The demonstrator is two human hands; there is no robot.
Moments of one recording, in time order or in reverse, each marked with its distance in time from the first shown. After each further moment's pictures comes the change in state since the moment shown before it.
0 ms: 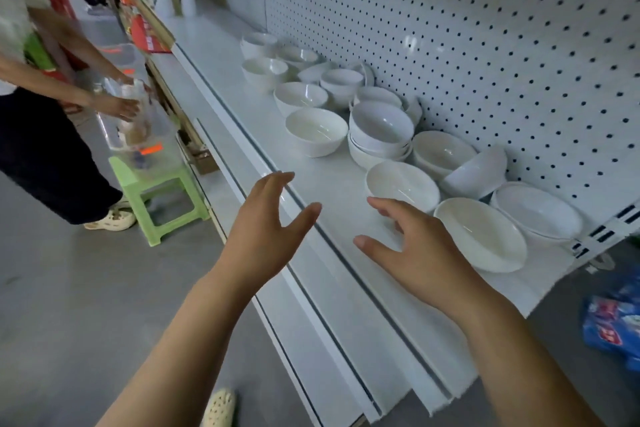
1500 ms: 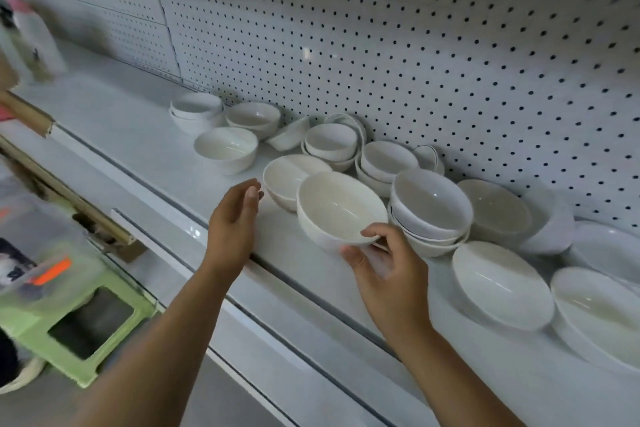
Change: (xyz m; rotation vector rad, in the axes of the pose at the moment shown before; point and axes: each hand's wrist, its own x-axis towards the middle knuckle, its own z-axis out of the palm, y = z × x) left_hand 0.312 -0.163 0.007 -0.583 -0.149 -0.005; right_hand 0.209 -0.047 0.141 0.343 0.788 -0.032
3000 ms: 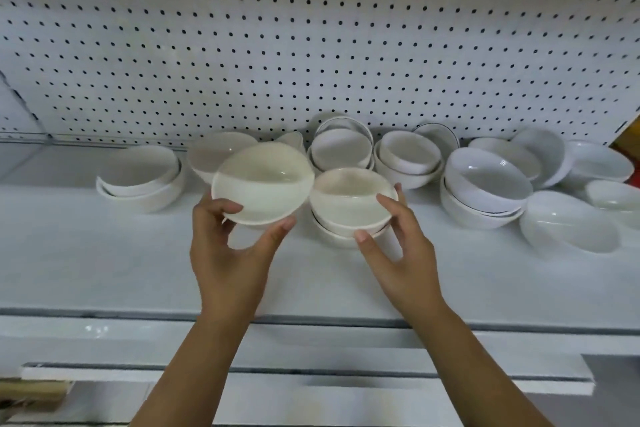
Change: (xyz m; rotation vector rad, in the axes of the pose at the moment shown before) left_hand 0.140 -0.006 -0.074 -0.305 -0.289 0.212; right_hand 0.050 -0.002 0.165 -0.238 0.386 0.227
